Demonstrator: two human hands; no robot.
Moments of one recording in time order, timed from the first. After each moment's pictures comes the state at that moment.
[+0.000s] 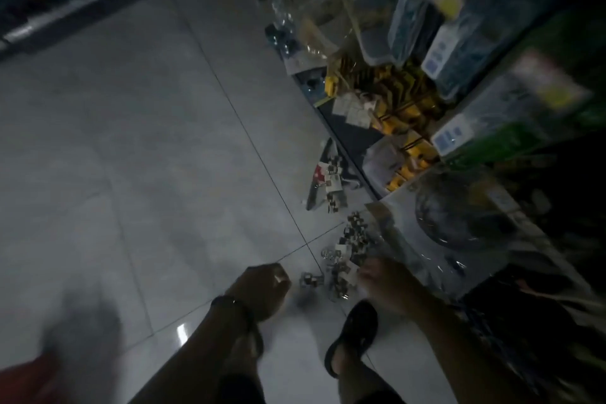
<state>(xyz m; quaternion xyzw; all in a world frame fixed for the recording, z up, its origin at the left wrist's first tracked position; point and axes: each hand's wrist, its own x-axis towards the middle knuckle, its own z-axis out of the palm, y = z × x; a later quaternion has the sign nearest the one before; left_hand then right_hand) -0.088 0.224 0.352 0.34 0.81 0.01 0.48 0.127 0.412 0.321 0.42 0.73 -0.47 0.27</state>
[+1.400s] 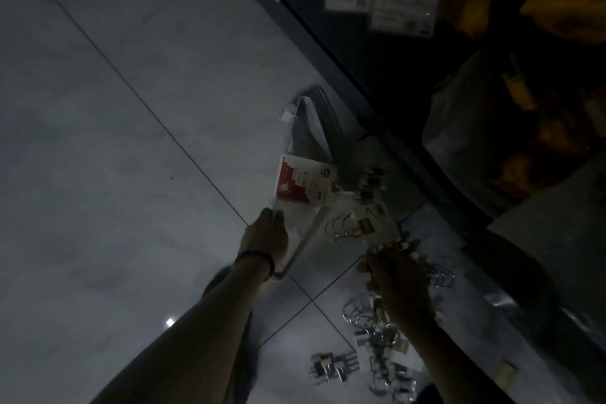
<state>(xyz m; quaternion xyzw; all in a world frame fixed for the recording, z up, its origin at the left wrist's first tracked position) -0.276 0.423 -0.263 0.17 0.86 0.05 0.47 -0.037 0.473 -0.182 0.67 0.47 -0.57 -0.02</state>
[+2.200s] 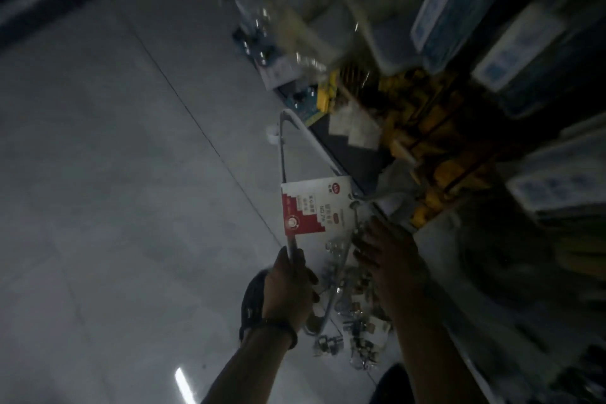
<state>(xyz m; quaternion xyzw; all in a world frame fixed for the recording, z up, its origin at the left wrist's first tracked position) -0.185 0.381 0.193 0.07 0.82 0.34 0.46 -0.065 0.504 0.179 0.62 0.24 -0.71 -0.24</state>
